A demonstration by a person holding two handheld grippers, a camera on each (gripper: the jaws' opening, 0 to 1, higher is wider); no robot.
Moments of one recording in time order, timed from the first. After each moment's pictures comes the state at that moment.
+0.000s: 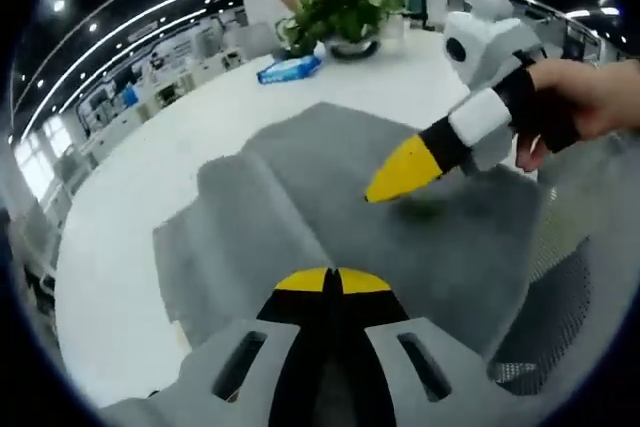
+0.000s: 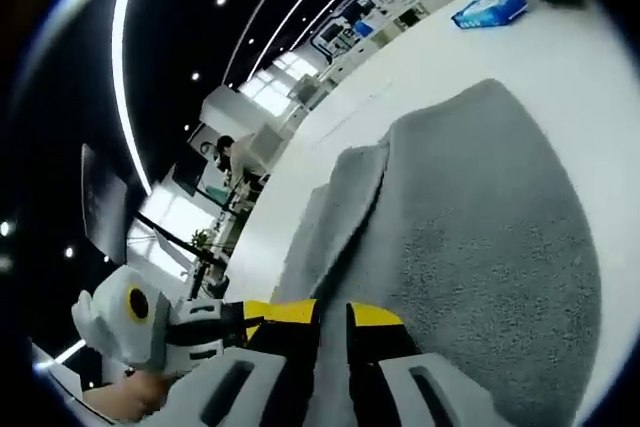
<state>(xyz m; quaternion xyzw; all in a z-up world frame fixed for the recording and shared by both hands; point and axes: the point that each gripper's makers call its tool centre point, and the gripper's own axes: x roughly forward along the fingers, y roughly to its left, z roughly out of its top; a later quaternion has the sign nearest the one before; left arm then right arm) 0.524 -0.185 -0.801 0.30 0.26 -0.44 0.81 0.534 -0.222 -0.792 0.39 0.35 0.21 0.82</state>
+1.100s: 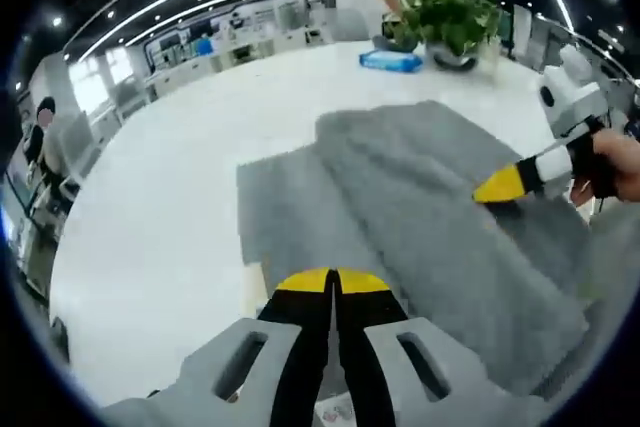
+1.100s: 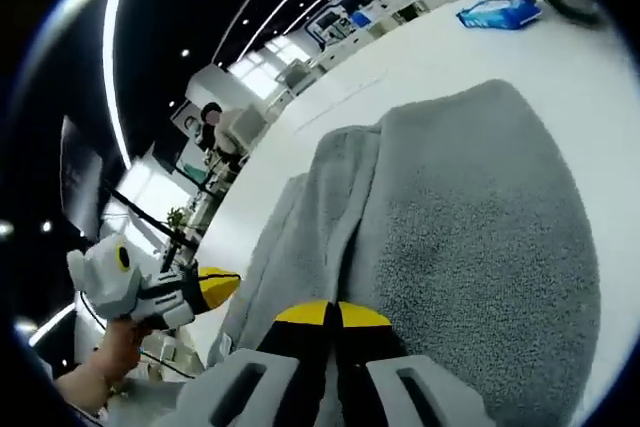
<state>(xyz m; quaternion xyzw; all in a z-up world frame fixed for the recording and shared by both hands) 0.580 -0.087 -0.819 0.16 0.37 -0.27 0.88 0.544 -0.237 -0.809 0.26 0.37 0.20 0.87</state>
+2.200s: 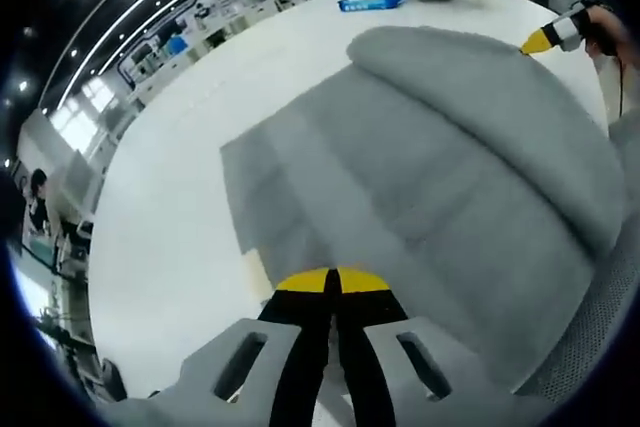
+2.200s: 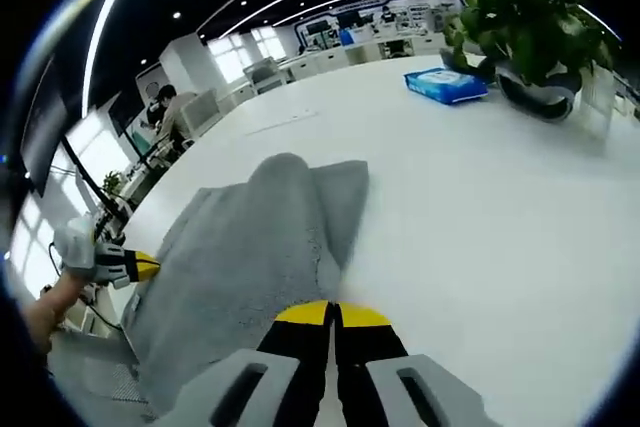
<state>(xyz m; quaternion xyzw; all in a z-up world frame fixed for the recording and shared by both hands) 0.592 -0.042 -0.832 0.28 0.37 -0.27 0.84 0.529 -0.378 -0.809 0.14 0.39 0.09 0.90</state>
